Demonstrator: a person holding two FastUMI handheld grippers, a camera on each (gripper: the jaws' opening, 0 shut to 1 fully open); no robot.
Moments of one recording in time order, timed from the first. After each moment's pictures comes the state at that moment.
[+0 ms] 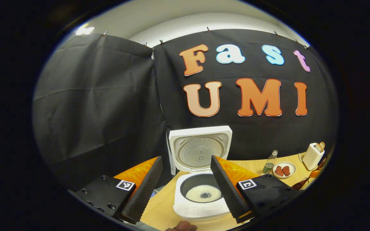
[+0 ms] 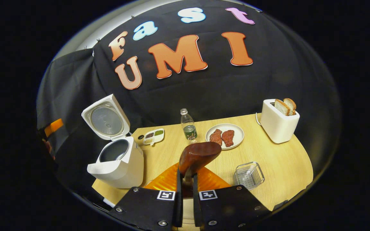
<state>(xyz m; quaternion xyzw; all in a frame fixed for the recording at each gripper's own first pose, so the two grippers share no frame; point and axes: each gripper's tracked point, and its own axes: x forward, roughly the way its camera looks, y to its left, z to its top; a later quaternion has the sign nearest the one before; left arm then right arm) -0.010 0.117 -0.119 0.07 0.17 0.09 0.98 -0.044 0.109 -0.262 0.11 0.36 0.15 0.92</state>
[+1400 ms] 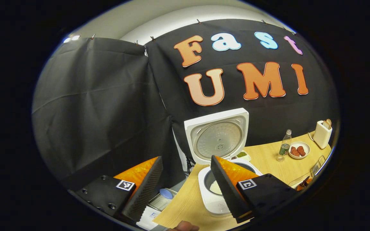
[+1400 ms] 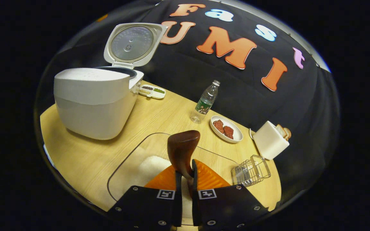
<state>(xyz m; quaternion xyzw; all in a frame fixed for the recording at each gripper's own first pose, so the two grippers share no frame) -0.003 0.177 -0.148 0.14 0.20 0.07 0.97 -0.113 0.195 -0.384 -0.18 0.34 0.10 0.92</state>
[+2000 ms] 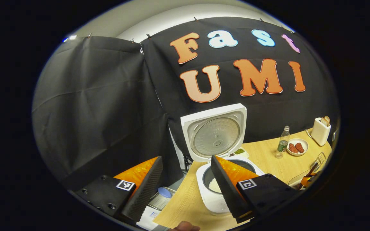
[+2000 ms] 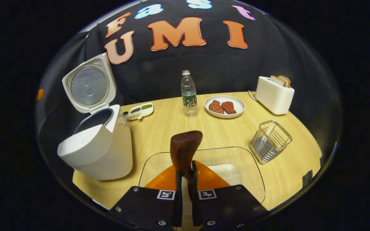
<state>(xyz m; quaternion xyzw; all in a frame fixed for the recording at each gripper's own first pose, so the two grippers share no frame) 0.000 0.179 -0.164 0.14 0.22 0.05 0.96 -0.108 0.193 -0.374 0.11 0.42 0.04 0.90</state>
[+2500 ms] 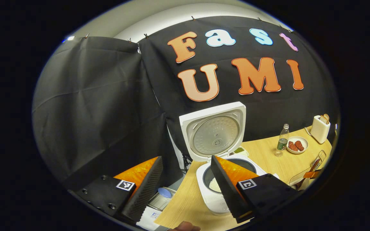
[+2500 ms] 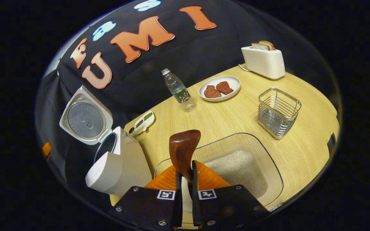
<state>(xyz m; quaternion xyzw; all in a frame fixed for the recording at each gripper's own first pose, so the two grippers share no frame) 0.005 0.179 -0.168 0.14 0.22 0.04 0.96 -0.105 0.193 -0.377 0.29 0.46 0.02 0.84</state>
